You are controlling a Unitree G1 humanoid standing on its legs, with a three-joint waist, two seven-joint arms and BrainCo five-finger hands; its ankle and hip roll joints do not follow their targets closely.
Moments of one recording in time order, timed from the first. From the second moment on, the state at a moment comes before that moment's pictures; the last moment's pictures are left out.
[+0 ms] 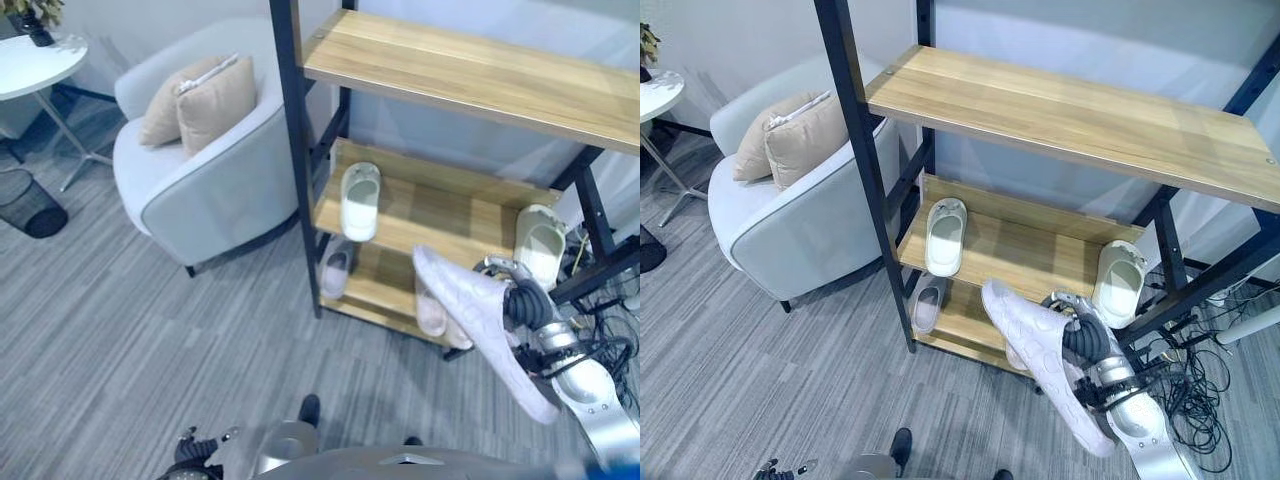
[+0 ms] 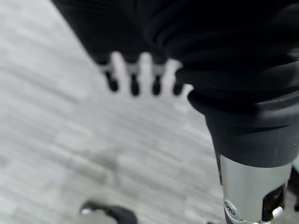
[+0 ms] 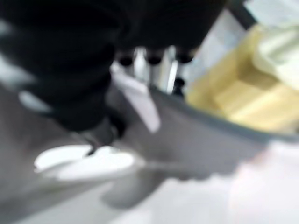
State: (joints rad) left arm 0.10 0.28 0.04 1.25 -0.19 -0.18 0.20; right arm 0.31 -0.59 0.06 -0.12 -0.10 -0.23 -0.05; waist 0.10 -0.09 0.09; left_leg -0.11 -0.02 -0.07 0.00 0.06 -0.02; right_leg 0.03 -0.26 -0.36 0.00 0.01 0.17
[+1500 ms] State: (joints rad) left arm -0.41 0.36 -0.13 0.95 -0.53 -0.32 0.36; right arm -0.44 -0.56 0.19 0.31 -0.16 -0.16 -0.51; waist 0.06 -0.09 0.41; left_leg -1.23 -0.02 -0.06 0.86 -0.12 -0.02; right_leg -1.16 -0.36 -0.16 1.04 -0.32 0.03
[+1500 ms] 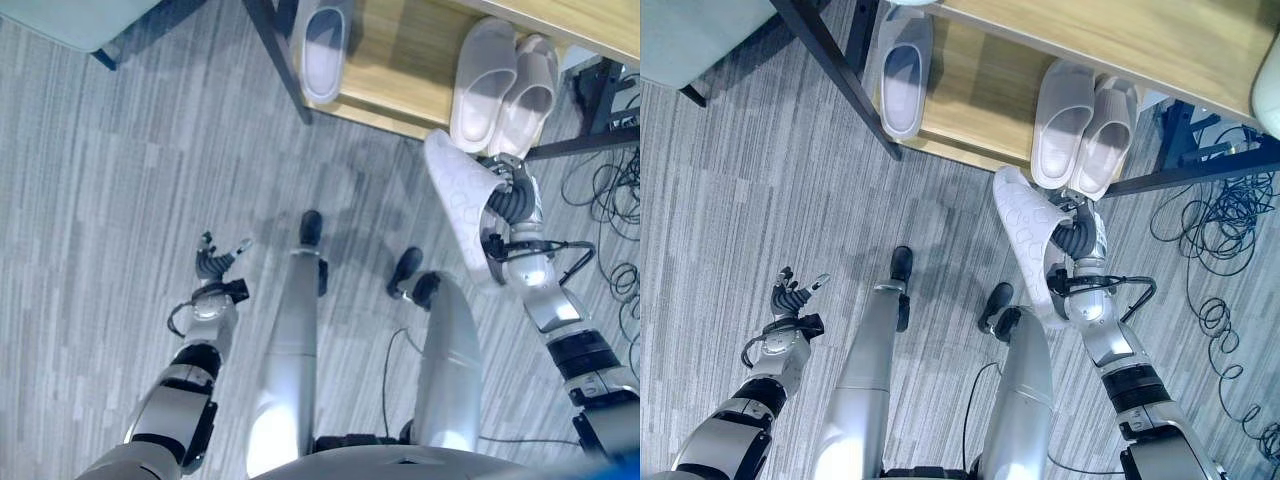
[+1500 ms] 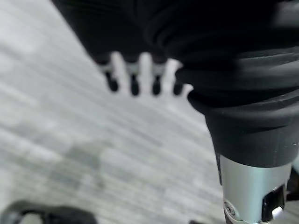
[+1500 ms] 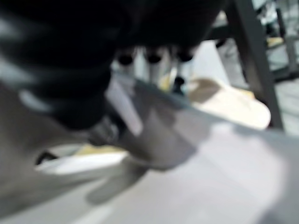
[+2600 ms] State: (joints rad) left arm -0.42 0.35 -0.15 0.50 -0.85 -0.42 0.42; right arm -1.21 -0.68 0.40 0.88 -0.03 -0.04 -0.57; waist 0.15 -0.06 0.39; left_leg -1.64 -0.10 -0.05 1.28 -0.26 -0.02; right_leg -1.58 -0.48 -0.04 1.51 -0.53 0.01
